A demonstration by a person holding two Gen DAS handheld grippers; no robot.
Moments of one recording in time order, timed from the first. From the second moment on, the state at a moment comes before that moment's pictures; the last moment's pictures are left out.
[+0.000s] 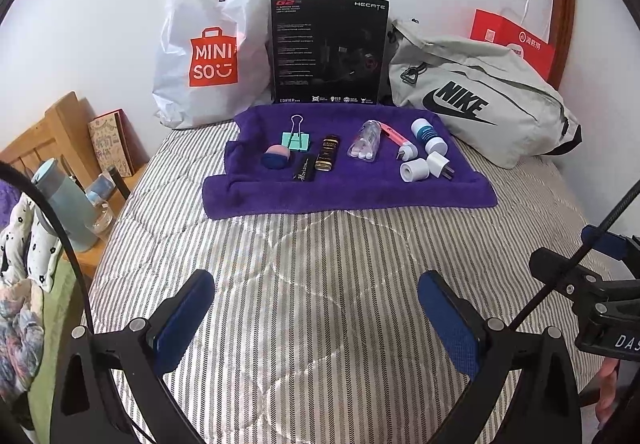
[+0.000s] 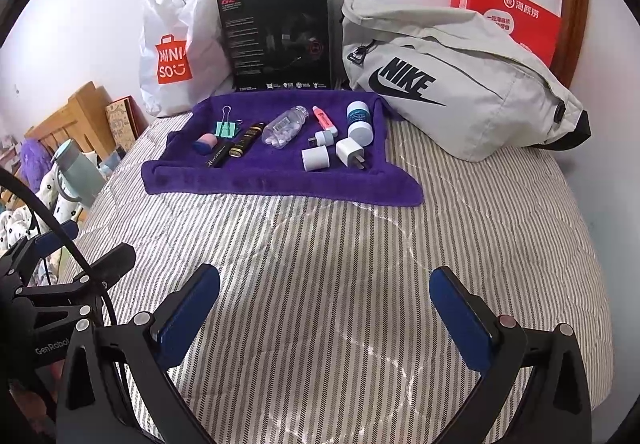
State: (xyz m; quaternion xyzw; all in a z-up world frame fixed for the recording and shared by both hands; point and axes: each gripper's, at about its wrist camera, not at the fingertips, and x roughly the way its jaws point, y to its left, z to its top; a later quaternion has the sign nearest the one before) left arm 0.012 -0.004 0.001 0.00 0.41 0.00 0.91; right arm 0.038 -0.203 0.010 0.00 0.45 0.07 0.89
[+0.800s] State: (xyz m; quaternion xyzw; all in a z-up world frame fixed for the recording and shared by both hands) left arm 0.009 -0.001 0.003 0.00 0.41 0.01 0.91; right arm 0.036 -0.202 0.008 0.00 0.45 0.07 0.89
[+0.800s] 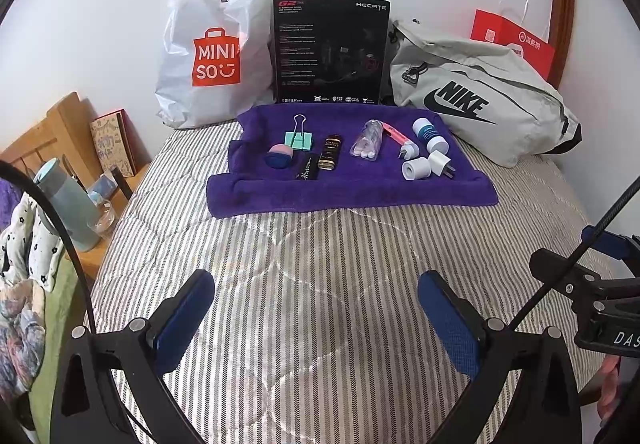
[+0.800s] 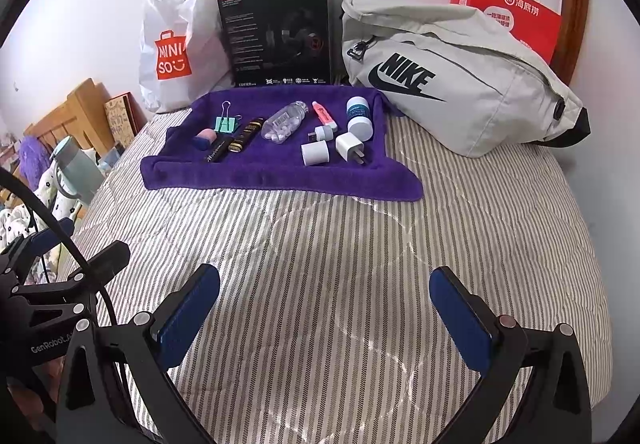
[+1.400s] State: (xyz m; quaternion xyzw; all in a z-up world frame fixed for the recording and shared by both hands) left arm 0.007 0.003 0.003 0.01 0.41 0.01 0.91; right arm 0.035 -0.201 0.007 0.00 0.45 0.07 0.89
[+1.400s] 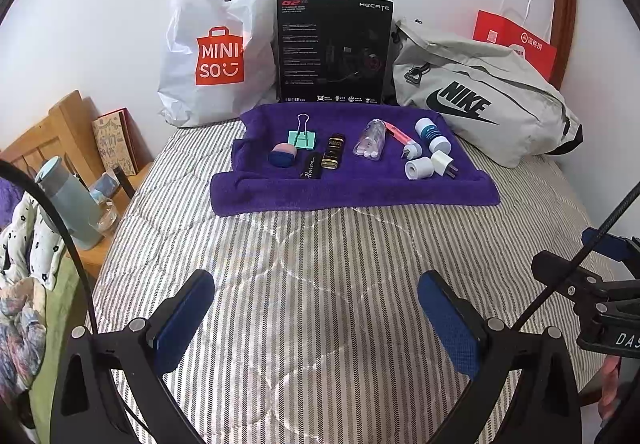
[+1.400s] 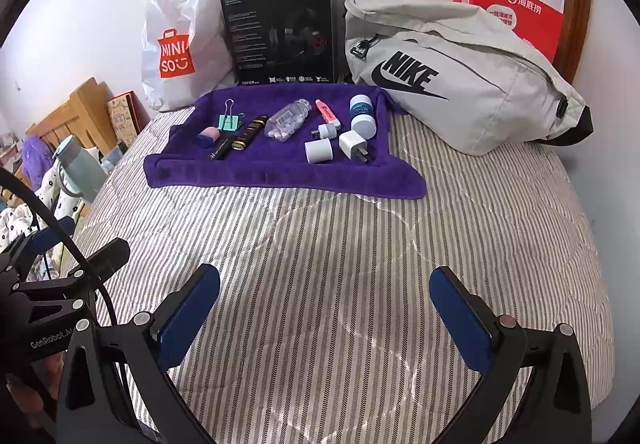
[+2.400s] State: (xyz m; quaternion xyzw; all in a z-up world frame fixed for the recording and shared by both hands) left arm 0.007 0.002 0.003 0.01 0.41 0.01 0.91; right arm 0.033 -0.202 0.007 0.00 0.46 0.08 0.89
